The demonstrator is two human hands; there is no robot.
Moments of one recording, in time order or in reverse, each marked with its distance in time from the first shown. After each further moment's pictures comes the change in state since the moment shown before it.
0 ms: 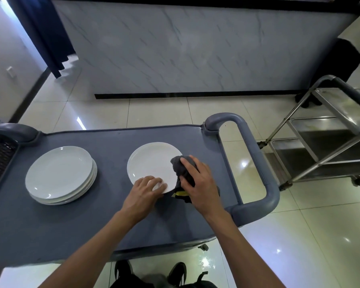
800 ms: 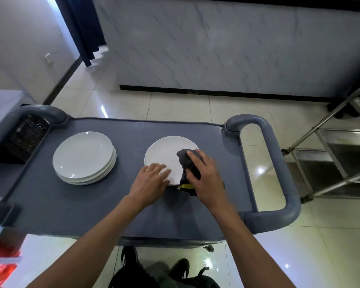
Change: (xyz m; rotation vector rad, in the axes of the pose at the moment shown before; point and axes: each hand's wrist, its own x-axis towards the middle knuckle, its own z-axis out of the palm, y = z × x) left_hand 0.003 -0.009 -0.022 -0.036 -0.018 -0.251; right_hand 0.021 -0.009 0.013 0.069 -0.059 -0.097
